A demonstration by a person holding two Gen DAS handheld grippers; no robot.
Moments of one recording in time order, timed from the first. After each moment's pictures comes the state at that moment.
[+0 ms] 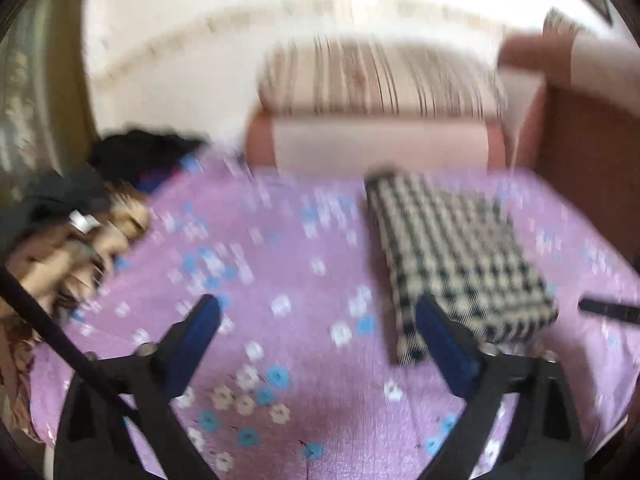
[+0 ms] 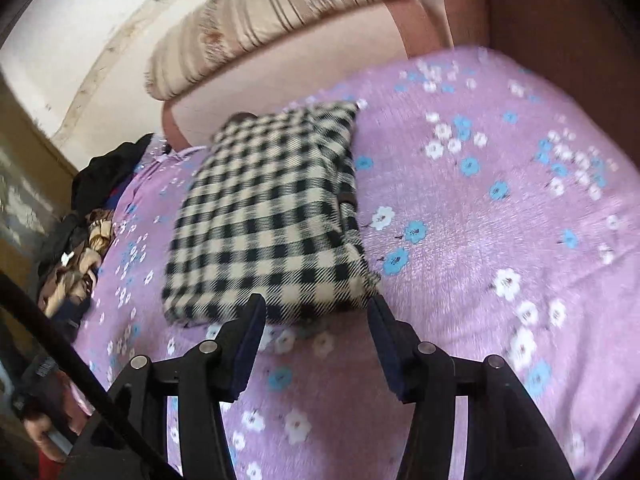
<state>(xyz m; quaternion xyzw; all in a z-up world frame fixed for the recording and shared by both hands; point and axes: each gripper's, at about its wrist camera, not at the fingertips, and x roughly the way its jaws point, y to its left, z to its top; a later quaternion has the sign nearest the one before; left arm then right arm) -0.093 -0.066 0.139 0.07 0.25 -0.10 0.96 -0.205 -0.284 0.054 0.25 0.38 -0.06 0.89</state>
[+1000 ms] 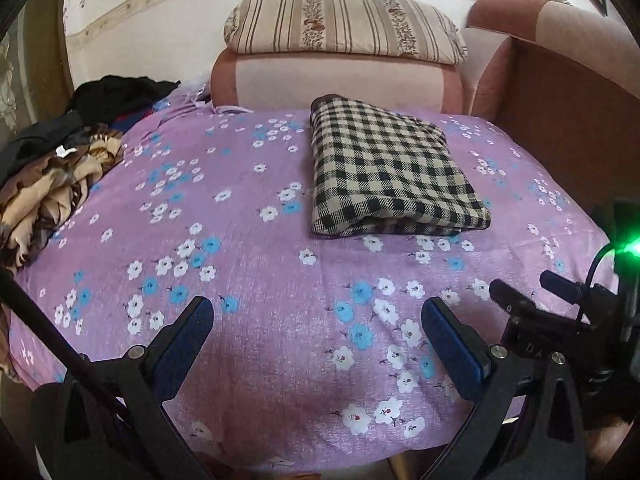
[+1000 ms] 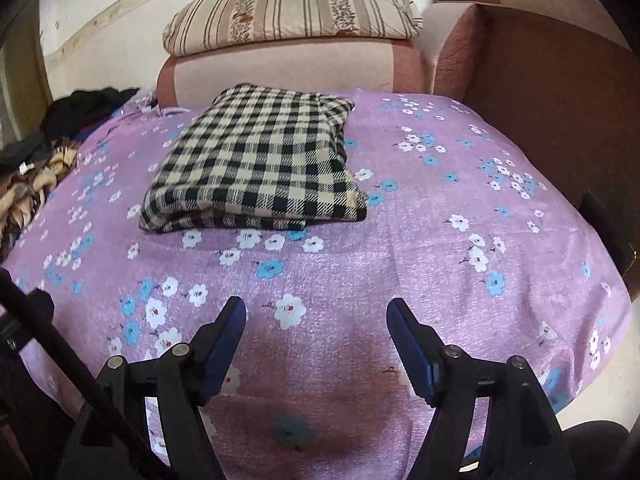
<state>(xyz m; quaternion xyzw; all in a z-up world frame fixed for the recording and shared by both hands) -0.181 -0.098 0.089 0.06 0.38 -0.14 0.91 -0.266 -0.188 0.034 0.09 0.39 -0.16 0.90</state>
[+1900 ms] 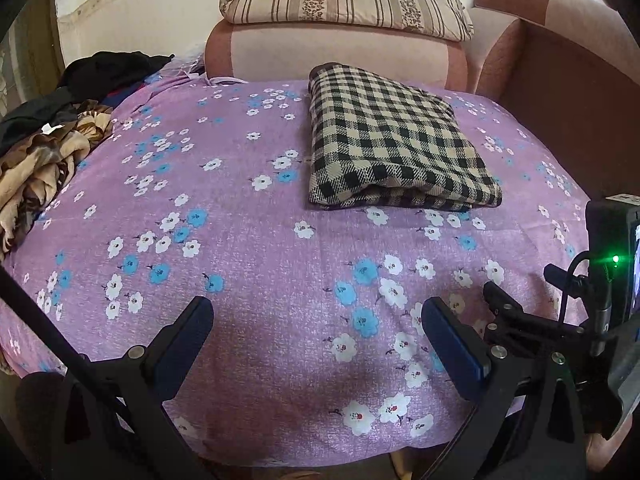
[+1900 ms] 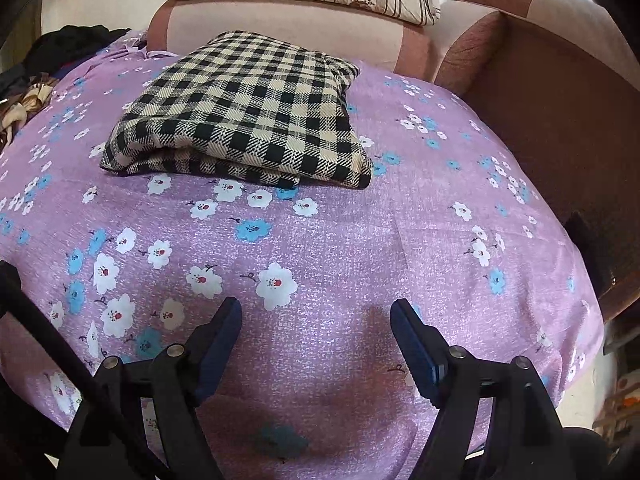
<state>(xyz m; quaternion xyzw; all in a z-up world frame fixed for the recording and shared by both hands) -0.165 -0.099 0.063 0.06 0.42 -0.15 0.89 -0.242 -0.174 0.004 0.01 0.45 -0.20 0.87</state>
